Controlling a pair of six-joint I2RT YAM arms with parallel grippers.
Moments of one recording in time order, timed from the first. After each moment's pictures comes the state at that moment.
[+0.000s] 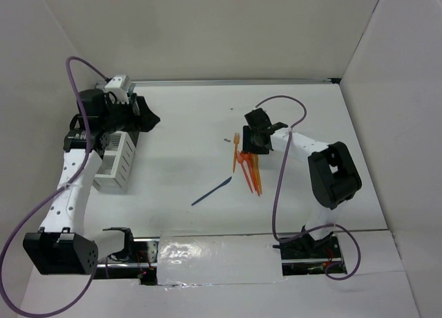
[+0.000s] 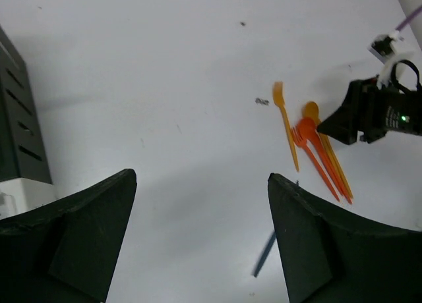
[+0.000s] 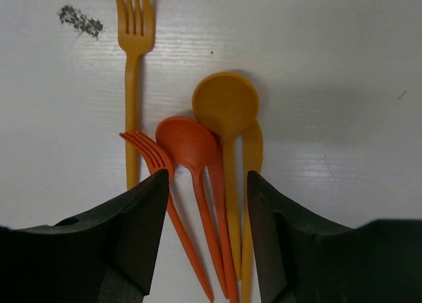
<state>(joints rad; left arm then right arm) 0.04 1.19 1.23 -0.49 0.45 -0.14 0.46 1.76 1.17 -0.43 0.15 0.46</state>
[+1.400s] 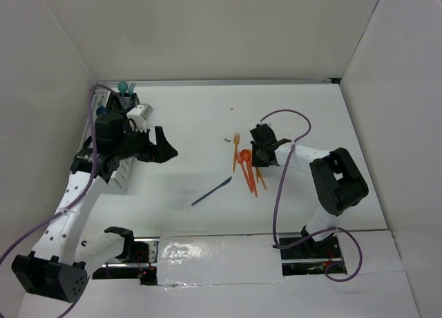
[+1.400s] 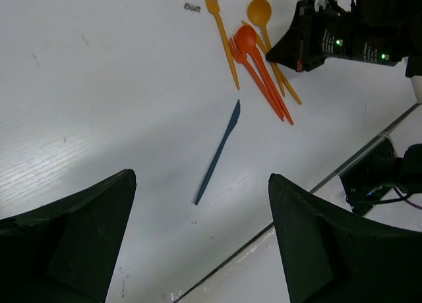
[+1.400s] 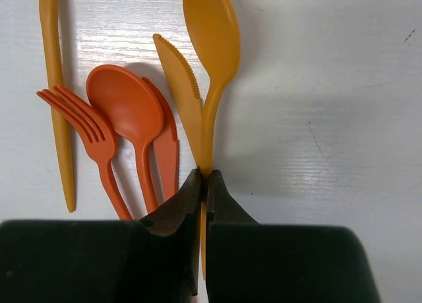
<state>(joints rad) -0.15 0.97 1.04 -0.67 0.50 -0.22 0.46 1.68 0.91 -0.25 0.17 0.44</state>
